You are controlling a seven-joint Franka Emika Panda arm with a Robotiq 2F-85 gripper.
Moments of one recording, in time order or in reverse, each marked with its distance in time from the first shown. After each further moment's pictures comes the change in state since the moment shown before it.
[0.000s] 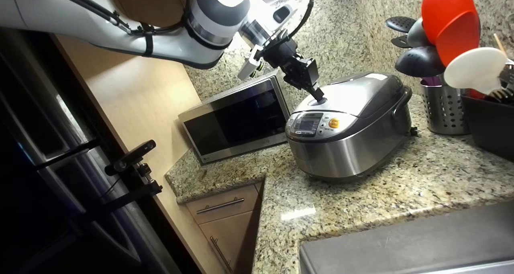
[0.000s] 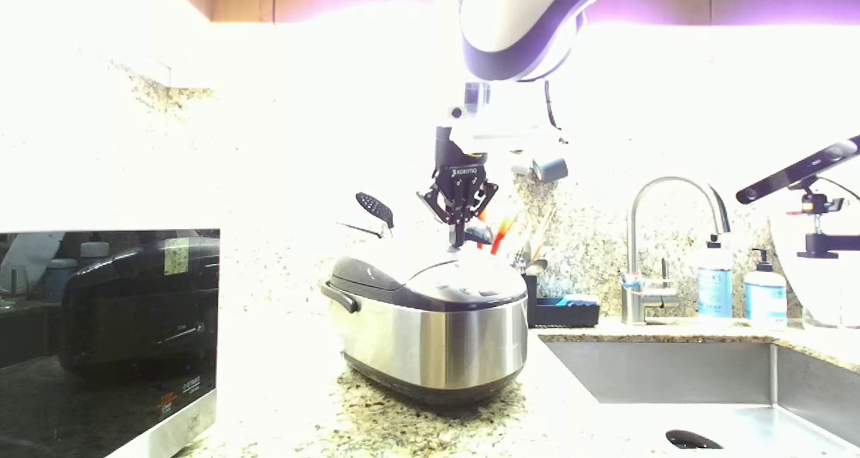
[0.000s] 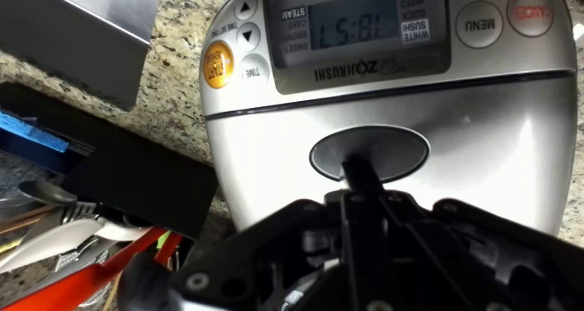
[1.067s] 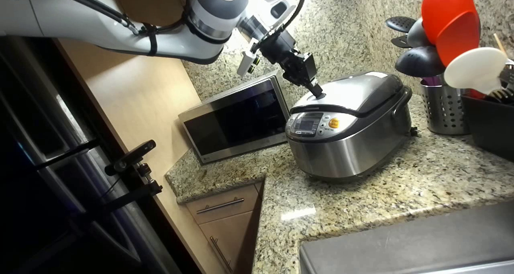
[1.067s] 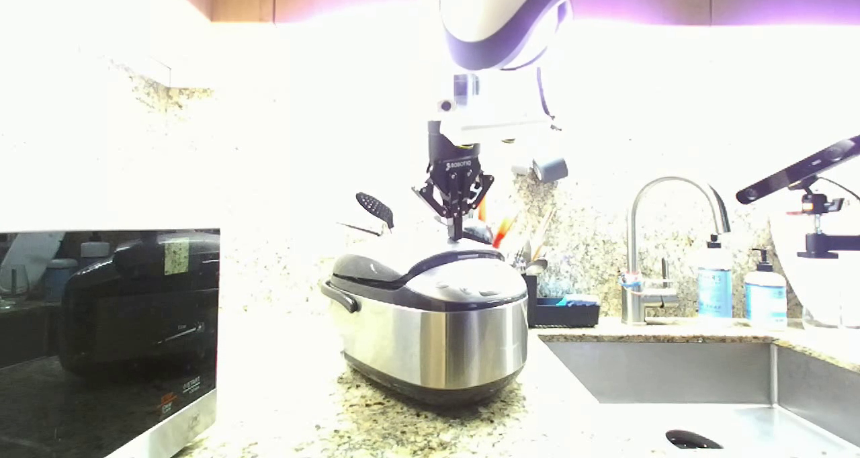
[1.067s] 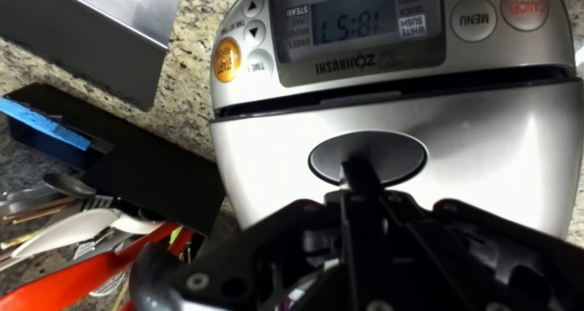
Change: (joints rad) arm 0.023 0.060 -0.028 0.136 -0.002 -0.124 0.004
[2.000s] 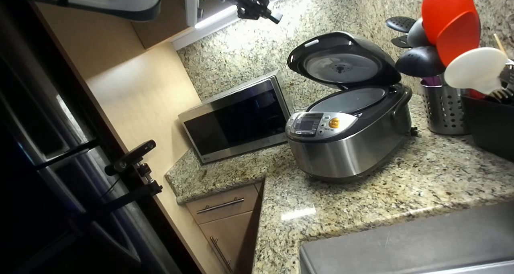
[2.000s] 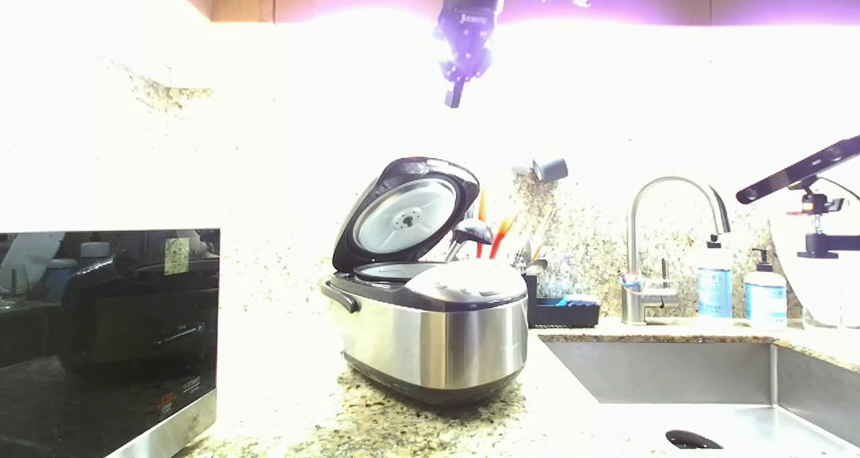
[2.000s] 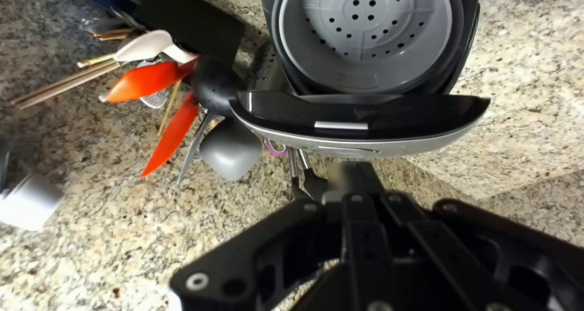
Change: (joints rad) arm 0.103 -0.414 -0.026 -0.342 -0.205 0.219 0.048
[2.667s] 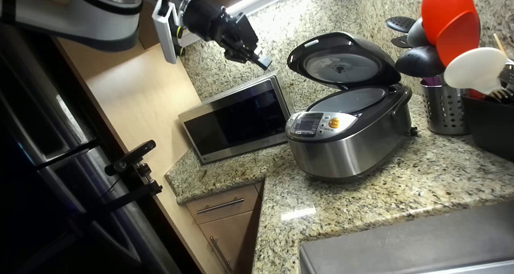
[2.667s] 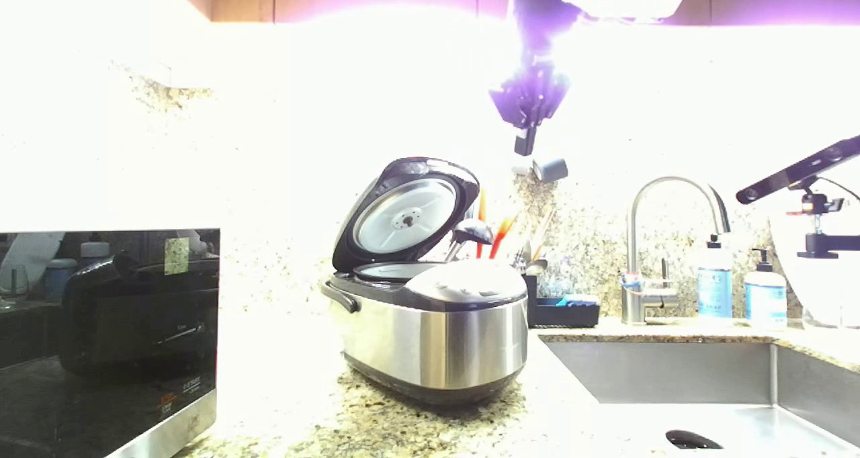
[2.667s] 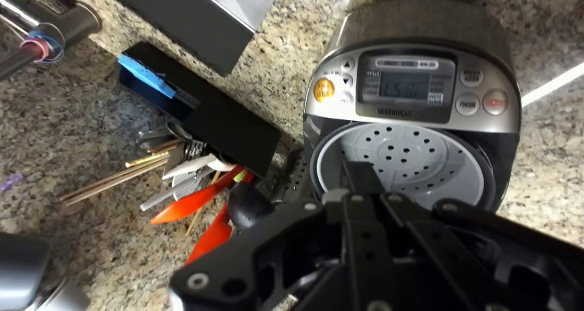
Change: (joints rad) arm 0.011 -0.206 0.016 -0.414 -0.116 -0.001 0.052
